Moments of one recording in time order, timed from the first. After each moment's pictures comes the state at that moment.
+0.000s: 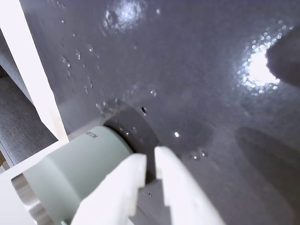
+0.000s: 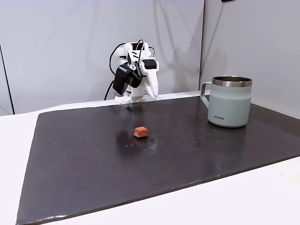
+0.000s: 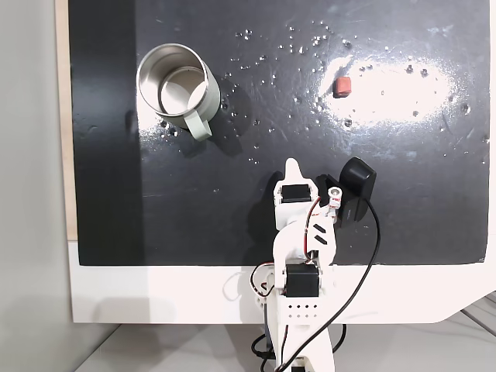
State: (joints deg) arm 3.7 181.7 172.6 44.3 -3.1
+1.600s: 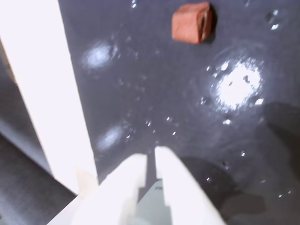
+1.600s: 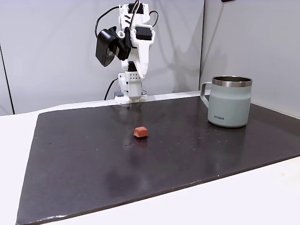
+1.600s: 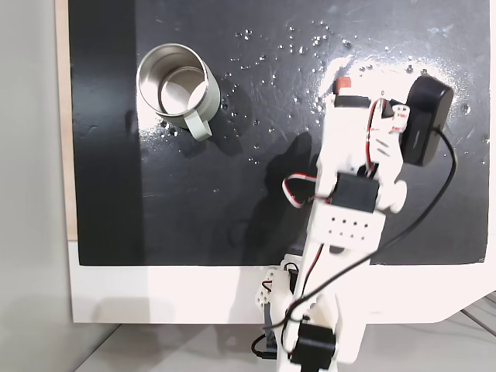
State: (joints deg) arm 14.9 113.7 104.7 54.8 -11.4
